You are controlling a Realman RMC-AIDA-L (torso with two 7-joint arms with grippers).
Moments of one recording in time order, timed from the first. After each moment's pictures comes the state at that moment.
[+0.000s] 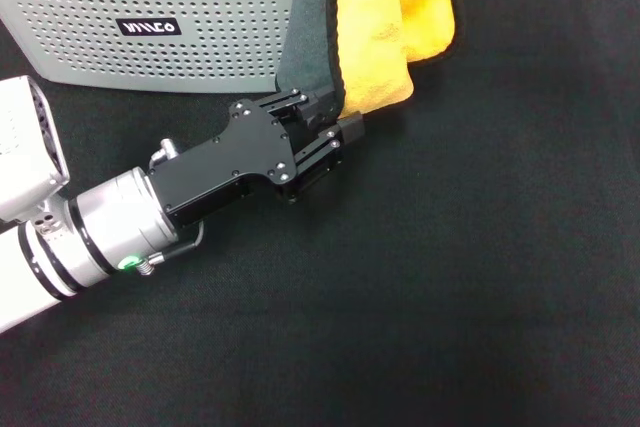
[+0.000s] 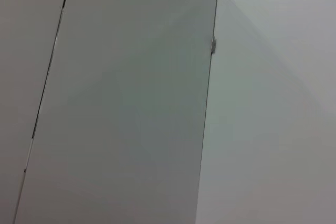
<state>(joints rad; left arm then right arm) -0.49 -2.11 0.99 0.17 1.28 1.58 -0.77 0.69 2.03 -1.41 -0.89 2.31 1.12 -2.05</state>
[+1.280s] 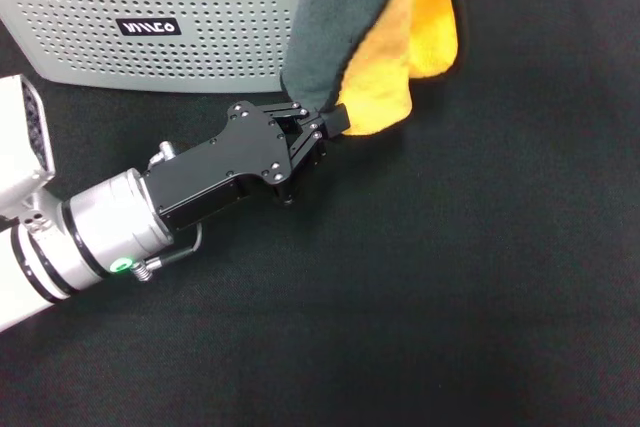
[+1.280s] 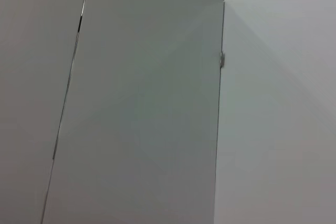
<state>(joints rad) -0.50 -2.10 1.00 0.16 1.28 1.62 -0.84 0.63 2.03 -1.41 -0.89 2.34 1.22 -2.04</state>
